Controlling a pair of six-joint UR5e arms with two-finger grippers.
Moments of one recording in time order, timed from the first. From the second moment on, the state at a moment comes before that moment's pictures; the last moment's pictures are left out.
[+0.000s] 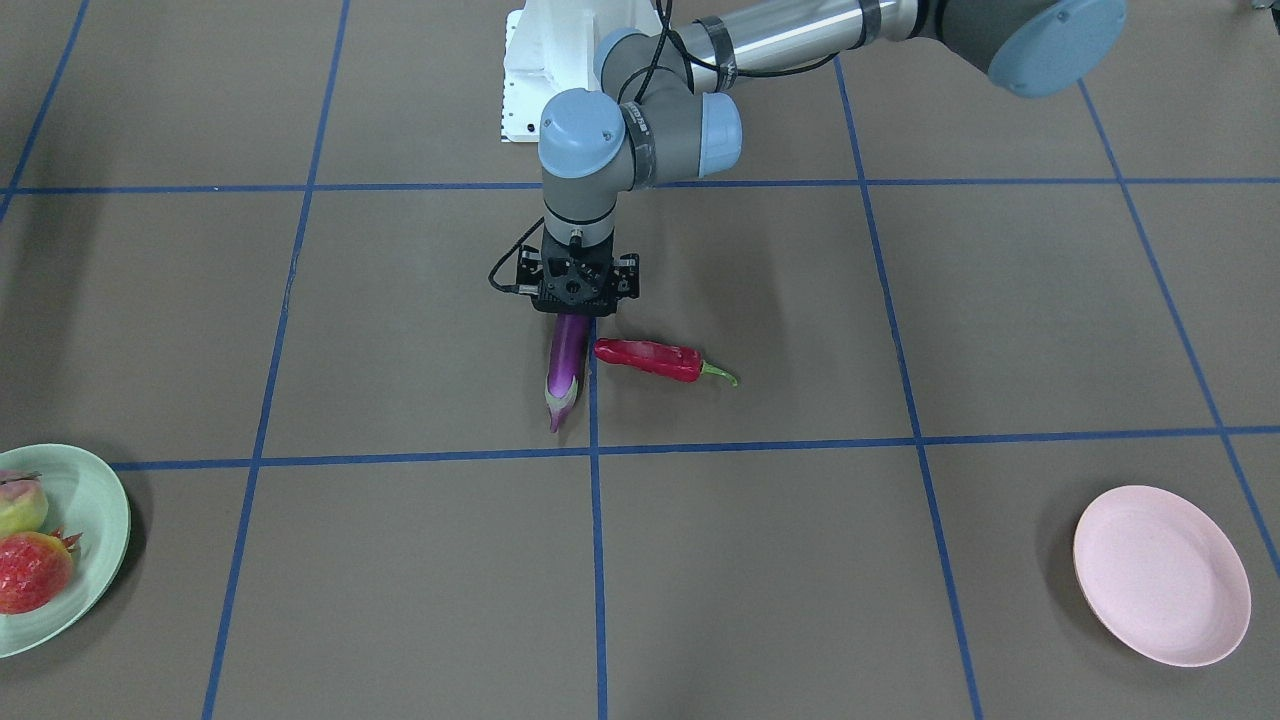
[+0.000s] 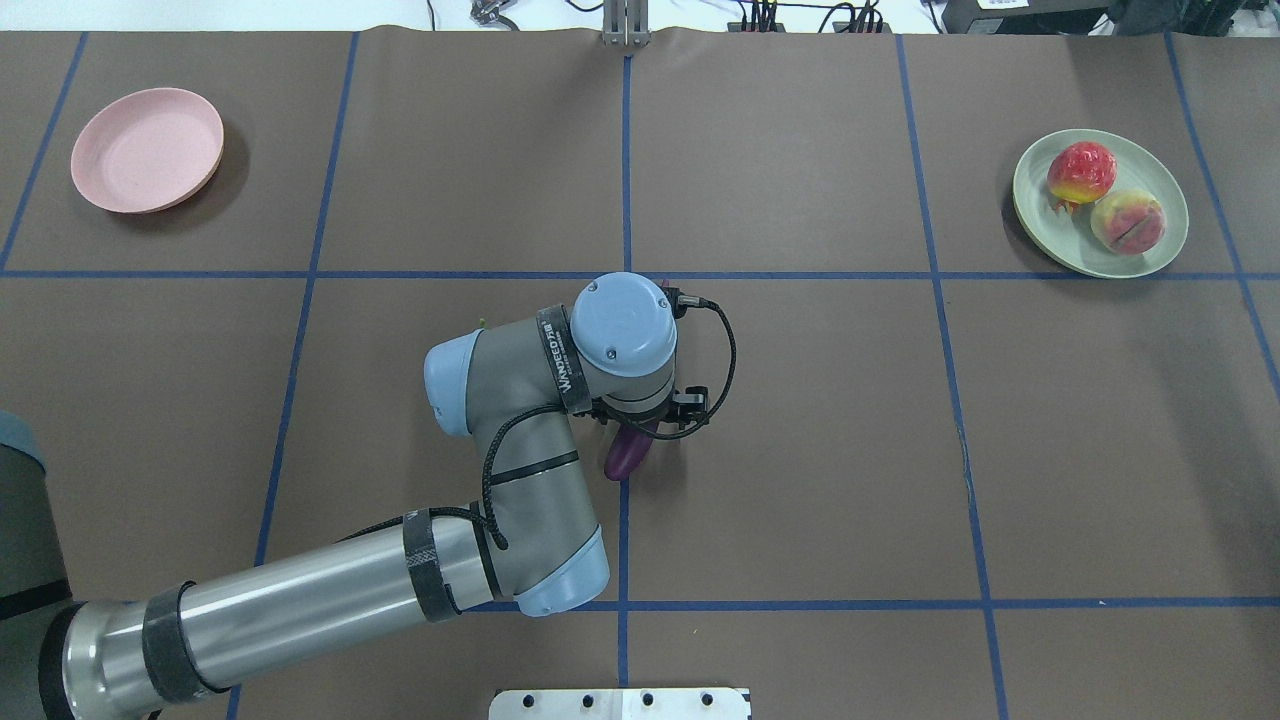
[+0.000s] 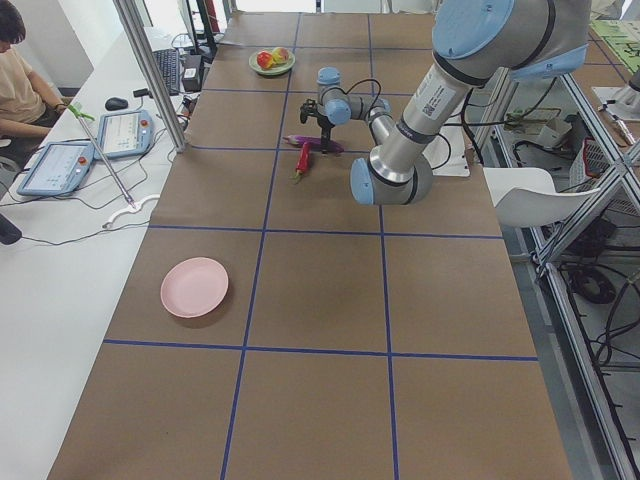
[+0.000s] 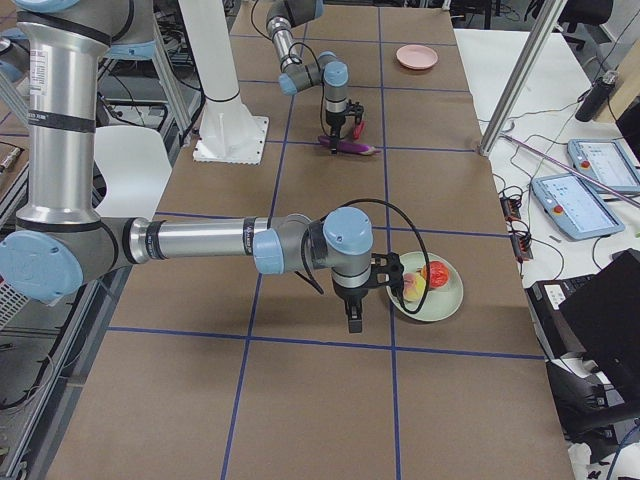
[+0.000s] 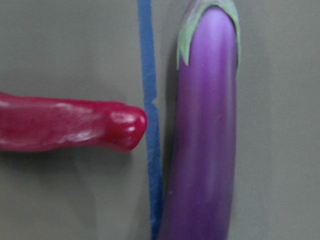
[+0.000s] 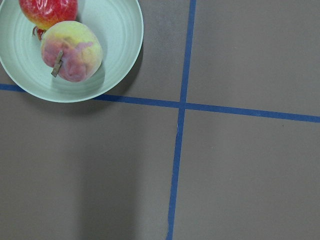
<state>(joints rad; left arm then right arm) -0.42 -2.49 -1.31 -1.77 -1.83 -1.20 1.56 -1.69 1.77 -1.49 2.33 0.03</state>
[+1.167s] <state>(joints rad) -0.78 -2.43 -1.39 -1.70 -2.13 -0.95 1.55 -1.68 1.77 -1.48 2.33 0.04</state>
